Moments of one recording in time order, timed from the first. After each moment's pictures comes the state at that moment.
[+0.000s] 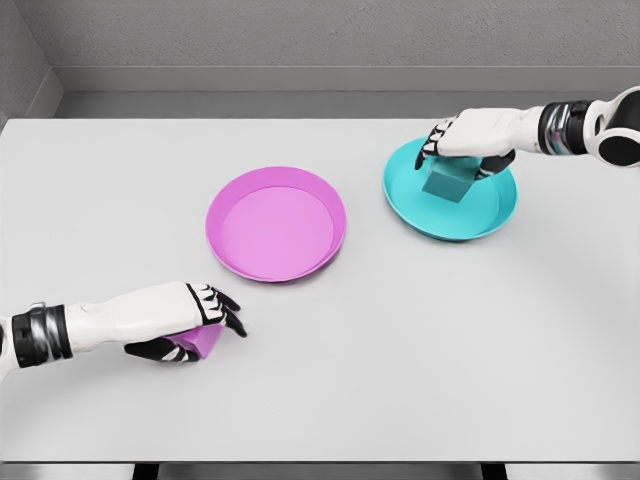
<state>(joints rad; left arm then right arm) -0.19 0.91 -0.57 -1.73 -0.28 -0.61 -0.35 -1.13 -0.67 1.11 -1.06 0.46 -0.61 0.48</state>
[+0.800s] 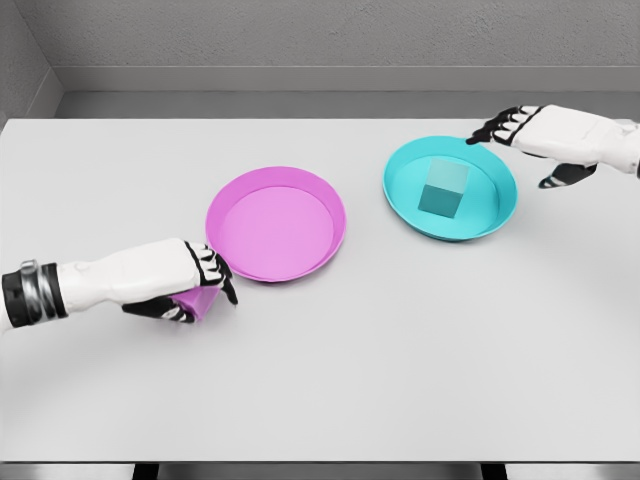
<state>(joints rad) -0.32 0.90 -0.57 -1.73 -0.28 -0.61 -0.36 -0.88 -0.94 0.86 -1.26 0.39 -0.61 0.29</state>
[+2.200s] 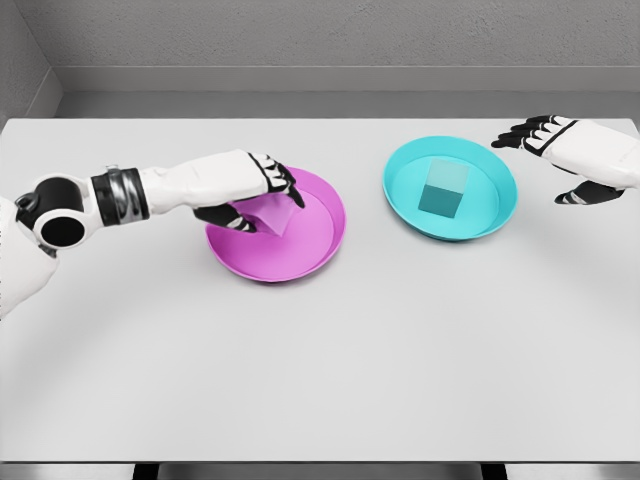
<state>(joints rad) -0.74 0.60 -0.76 -1.37 -0.34 -0.61 -0.39 -0.63 -0.99 0.64 -1.35 0.37 -0.61 0.19</state>
